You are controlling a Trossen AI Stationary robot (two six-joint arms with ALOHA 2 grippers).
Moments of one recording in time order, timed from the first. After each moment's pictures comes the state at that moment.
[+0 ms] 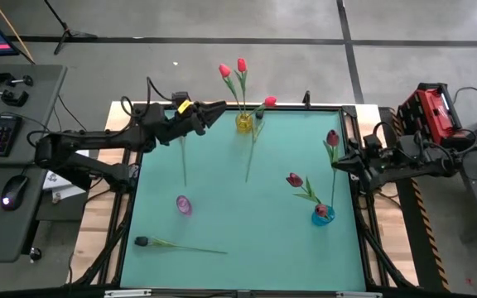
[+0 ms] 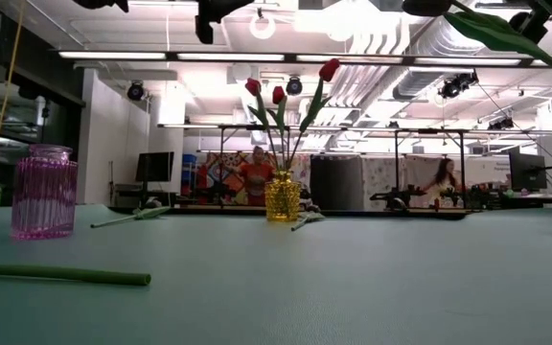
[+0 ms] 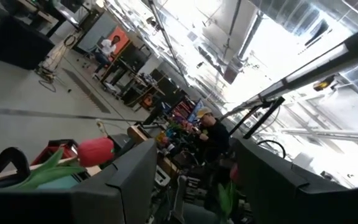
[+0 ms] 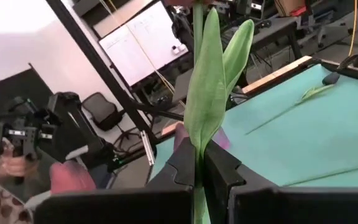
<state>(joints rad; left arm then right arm) 0.24 1.21 0.87 0.59 -0.15 -0.72 0.19 0.17 0.58 -0.42 0.11 0.52</state>
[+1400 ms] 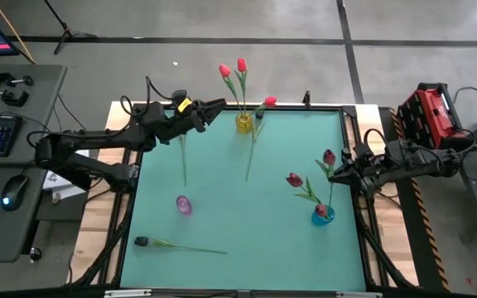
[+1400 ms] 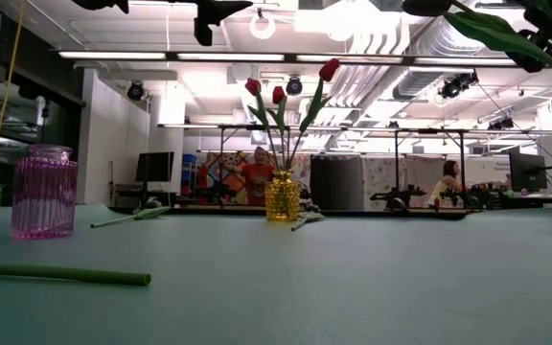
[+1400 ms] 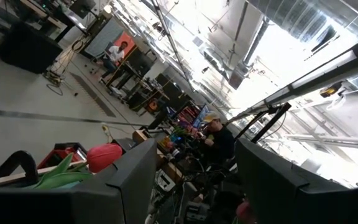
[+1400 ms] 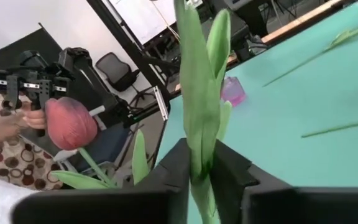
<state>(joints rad) 0.25 1.21 0.87 0.59 -0.17 -0.73 0.19 0.17 0.52 -0.50 -0.05 0.57</state>
